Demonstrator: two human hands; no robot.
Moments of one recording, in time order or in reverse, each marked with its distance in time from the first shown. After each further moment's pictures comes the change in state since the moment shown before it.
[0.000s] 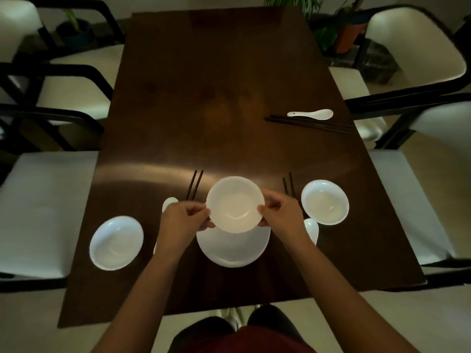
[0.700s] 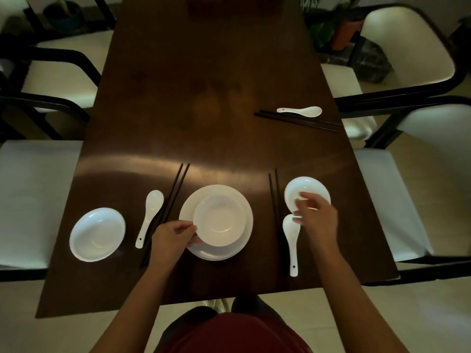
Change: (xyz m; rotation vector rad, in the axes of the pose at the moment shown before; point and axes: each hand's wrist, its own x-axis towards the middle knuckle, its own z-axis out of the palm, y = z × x) left_hand -0.012 -0.058 0.032 -0.051 0.035 -0.117; right_hand 0.004 0.045 -0.080 0.075 0.376 0.169
